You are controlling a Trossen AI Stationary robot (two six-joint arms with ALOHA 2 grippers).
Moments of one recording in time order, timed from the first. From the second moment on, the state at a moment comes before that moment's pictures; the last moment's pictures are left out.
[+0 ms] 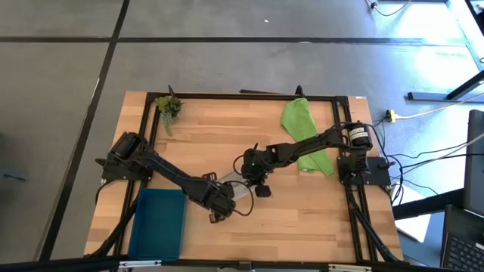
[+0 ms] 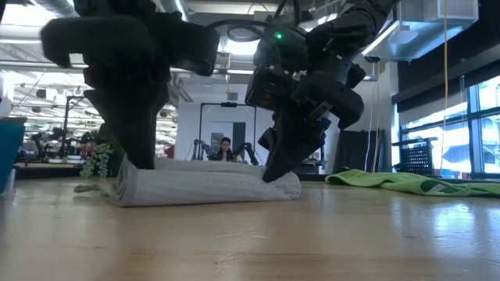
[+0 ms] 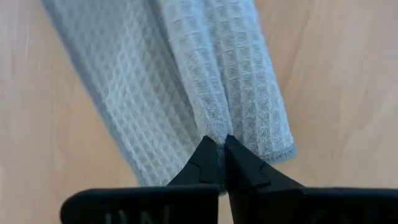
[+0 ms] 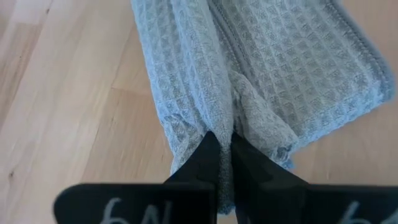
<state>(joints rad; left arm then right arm) -0.45 1.89 1.28 -0.82 -0.18 -0.72 0.03 1.96 1.13 -0.20 -0.31 -0.08</state>
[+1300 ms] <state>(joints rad) -0.46 1.89 1.15 -0.73 -0.16 -0.80 0.02 2.07 1.21 -0.07 -0.37 -0.11</state>
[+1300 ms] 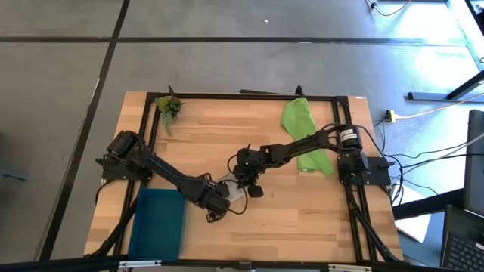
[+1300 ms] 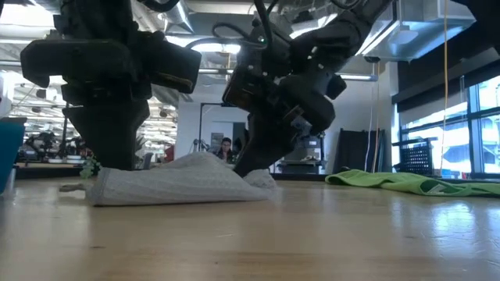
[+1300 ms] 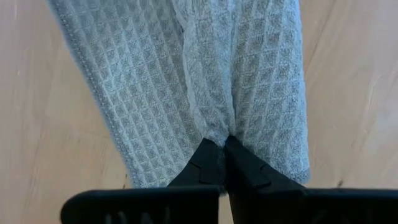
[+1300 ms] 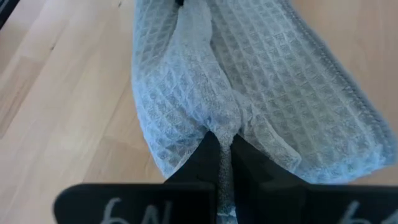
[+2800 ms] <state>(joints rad) -0.45 1.79 1.21 -1.00 -0.25 -0.92 0.01 2.09 1.21 -0.06 -0.35 -0.08</state>
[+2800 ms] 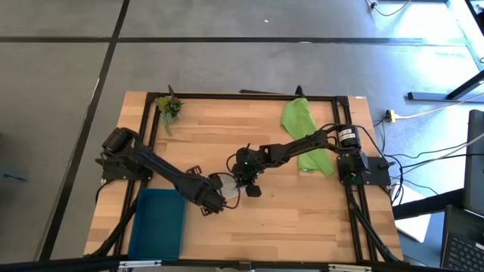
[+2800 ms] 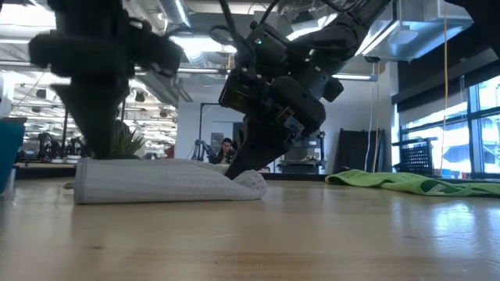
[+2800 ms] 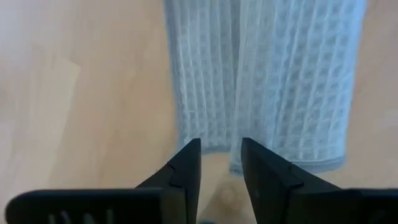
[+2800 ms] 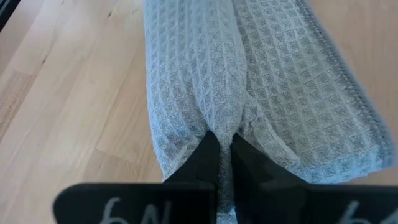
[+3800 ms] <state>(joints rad) -0.57 1.95 1.18 -0.68 -0.35 -0.75 0.01 2.09 1.21 -0.03 -0.38 -0.03</state>
